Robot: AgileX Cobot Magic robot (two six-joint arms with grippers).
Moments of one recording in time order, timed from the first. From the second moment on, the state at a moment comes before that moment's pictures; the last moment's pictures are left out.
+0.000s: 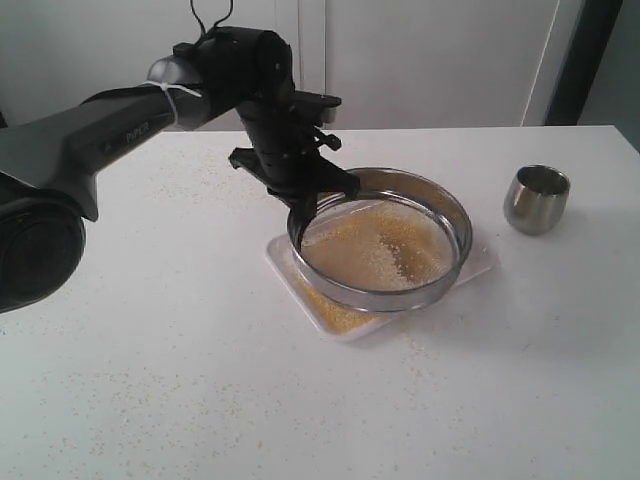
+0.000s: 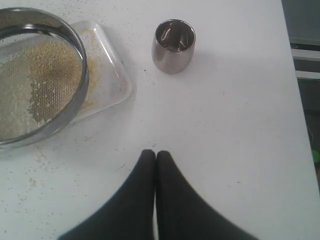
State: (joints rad) left arm -0.60 2.42 -2.34 -0.11 1.19 0.00; right arm -0.04 0.92 -0.92 0.10 0.83 -0.14
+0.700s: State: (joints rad) left arm -0.61 2.40 -2.34 -0.07 1.20 -0.06; right arm -0.04 0.92 -0.92 0.10 0.83 -0.14
